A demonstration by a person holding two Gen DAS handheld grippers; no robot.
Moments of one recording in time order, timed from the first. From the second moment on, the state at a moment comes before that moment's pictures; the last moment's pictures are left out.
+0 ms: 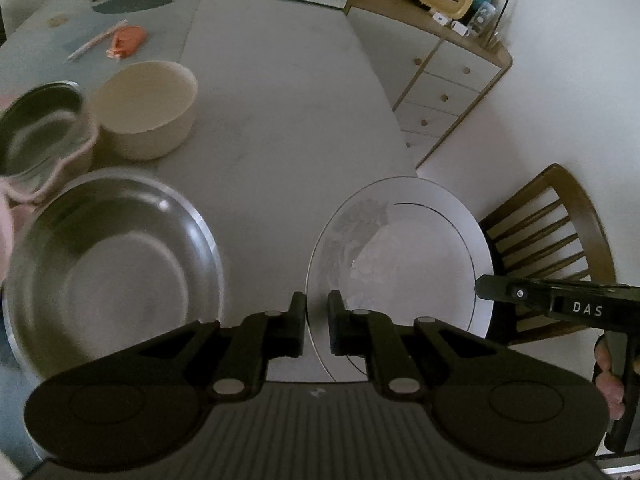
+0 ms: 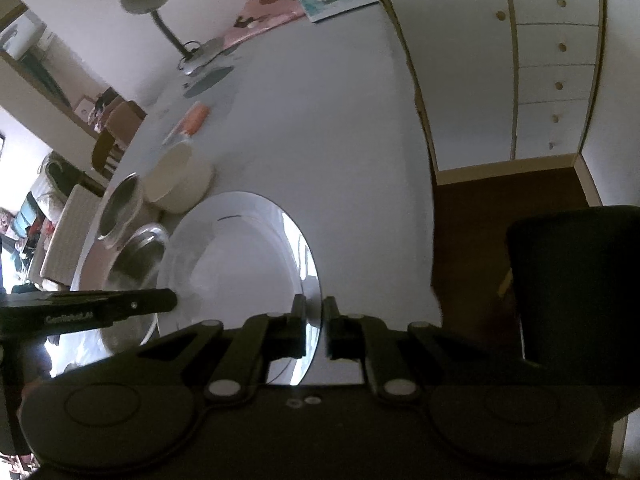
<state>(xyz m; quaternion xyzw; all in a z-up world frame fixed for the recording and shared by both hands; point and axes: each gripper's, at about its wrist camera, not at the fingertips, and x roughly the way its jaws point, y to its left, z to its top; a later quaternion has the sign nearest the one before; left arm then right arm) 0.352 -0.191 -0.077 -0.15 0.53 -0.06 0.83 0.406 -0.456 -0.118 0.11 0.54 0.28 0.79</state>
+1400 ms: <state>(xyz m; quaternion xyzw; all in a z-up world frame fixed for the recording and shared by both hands) 0.066 0.107 -0.114 -0.21 0.54 0.06 0.81 0.165 -0.136 -0.114 -0.01 0.57 0.36 0.74</state>
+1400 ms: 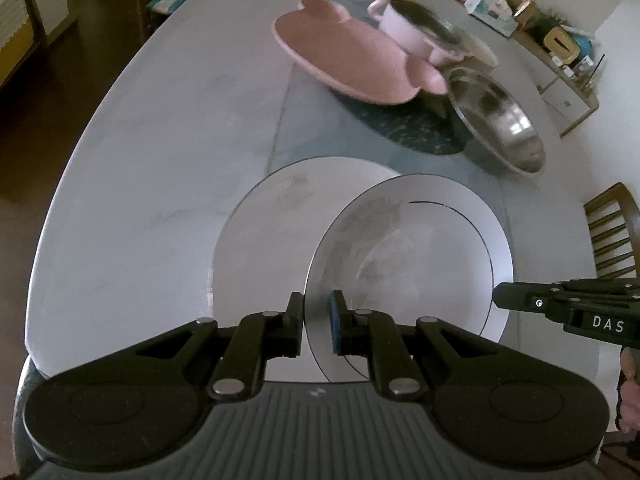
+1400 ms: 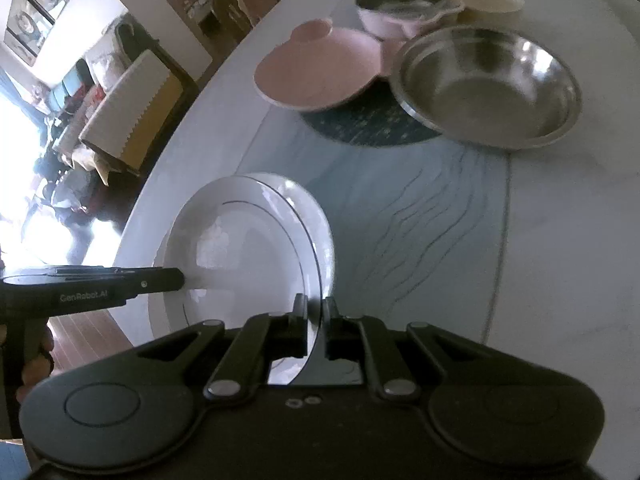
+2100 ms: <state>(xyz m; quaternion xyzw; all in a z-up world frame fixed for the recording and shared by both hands) 0.081 0.124 -0.133 -0.15 0.56 0.06 0.81 0.150 -0.100 -0.137 -0.04 0.58 0.33 0.74</state>
